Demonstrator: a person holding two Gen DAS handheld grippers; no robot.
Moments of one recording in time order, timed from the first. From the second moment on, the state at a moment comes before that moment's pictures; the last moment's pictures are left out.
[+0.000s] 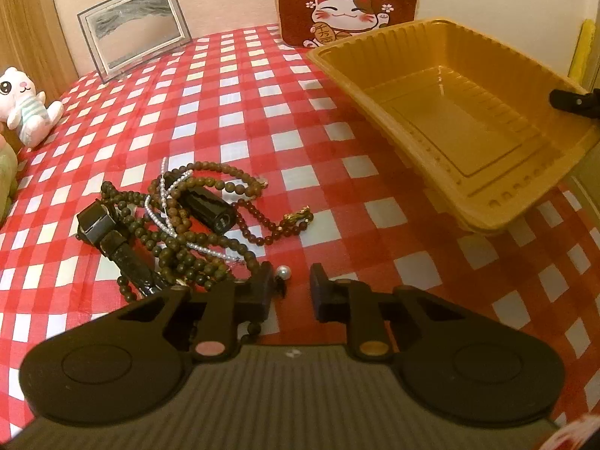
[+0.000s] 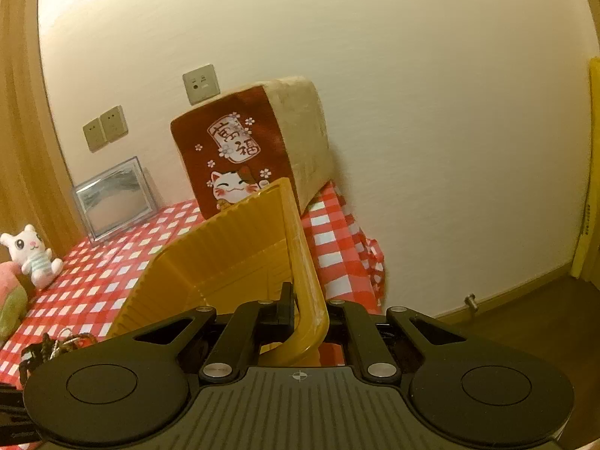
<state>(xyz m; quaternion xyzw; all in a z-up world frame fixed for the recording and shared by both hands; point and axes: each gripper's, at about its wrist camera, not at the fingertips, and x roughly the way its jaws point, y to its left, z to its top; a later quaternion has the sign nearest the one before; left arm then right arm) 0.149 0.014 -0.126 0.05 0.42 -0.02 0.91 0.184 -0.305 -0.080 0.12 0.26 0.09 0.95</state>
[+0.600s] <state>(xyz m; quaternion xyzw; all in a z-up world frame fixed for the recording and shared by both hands) 0.142 0.006 -0.104 0.03 0.39 -0.01 0.92 0.178 -0.307 -0.075 0.10 0.26 0.12 0.95</state>
